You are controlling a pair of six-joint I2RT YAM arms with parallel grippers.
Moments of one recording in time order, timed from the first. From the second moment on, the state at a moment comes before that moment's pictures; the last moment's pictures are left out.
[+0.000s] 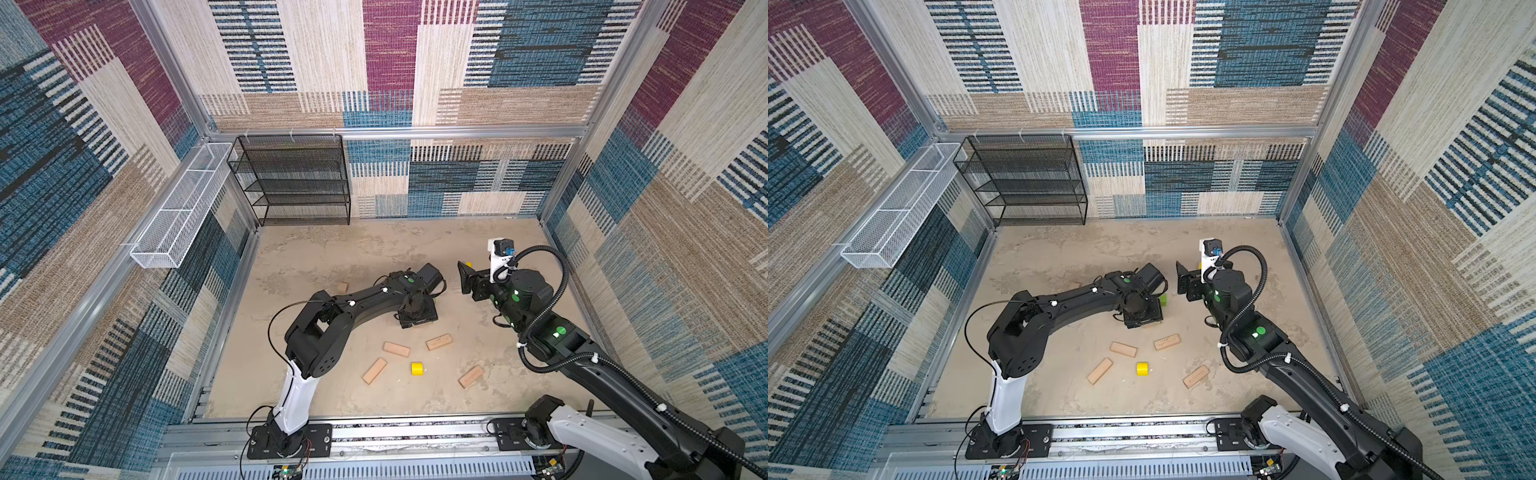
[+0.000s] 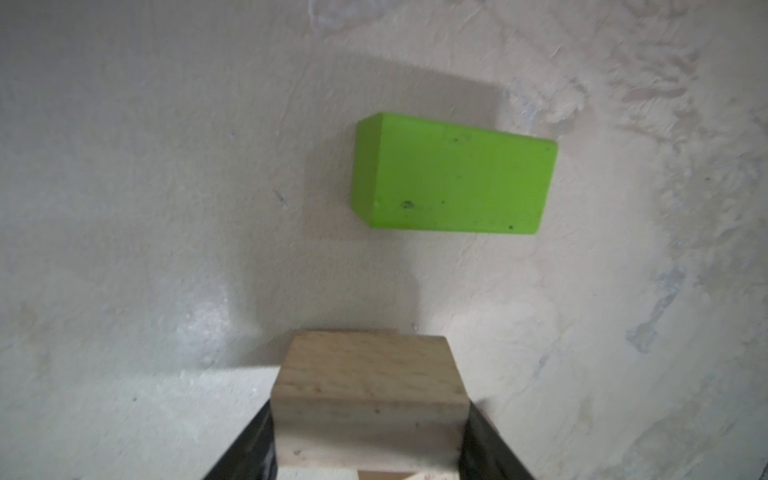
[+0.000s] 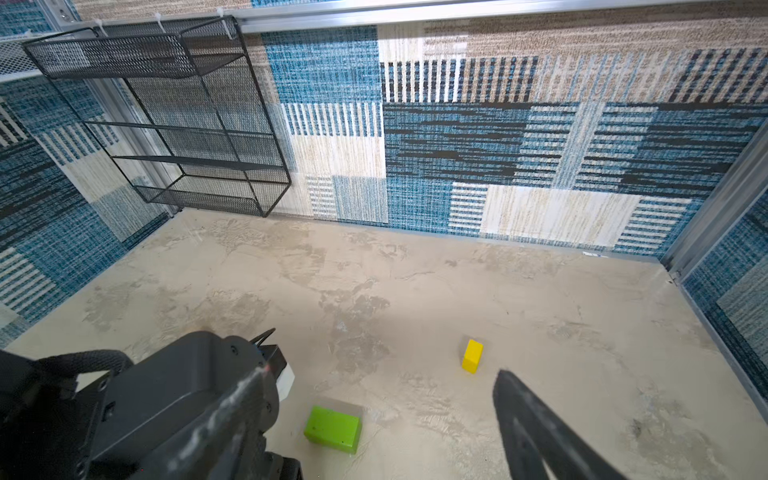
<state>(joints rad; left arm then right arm) -0.84 2.07 1.58 -0.76 0.06 -0.99 0.58 0.91 0.80 -0.10 0.31 0.14</state>
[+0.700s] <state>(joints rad) -0.84 2.14 1.70 -0.83 0.06 -0.99 0.58 0.89 0.78 -0.08 0.32 0.13</state>
